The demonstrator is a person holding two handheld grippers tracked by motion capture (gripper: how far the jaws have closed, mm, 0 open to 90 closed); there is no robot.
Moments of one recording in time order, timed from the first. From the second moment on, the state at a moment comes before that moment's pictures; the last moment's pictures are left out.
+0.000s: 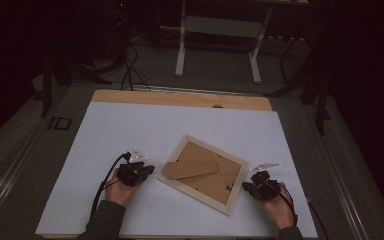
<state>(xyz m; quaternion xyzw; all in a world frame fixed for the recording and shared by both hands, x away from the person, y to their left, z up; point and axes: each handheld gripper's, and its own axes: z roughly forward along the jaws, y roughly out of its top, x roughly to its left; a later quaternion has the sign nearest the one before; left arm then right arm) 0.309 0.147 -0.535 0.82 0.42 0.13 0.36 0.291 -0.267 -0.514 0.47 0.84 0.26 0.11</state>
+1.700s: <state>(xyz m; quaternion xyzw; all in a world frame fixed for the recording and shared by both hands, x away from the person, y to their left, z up) 0.301 0.144 -0.535 0.82 0.42 0.14 0.35 0.301 -0.241 -0.515 0.45 0.85 0.26 0.09</state>
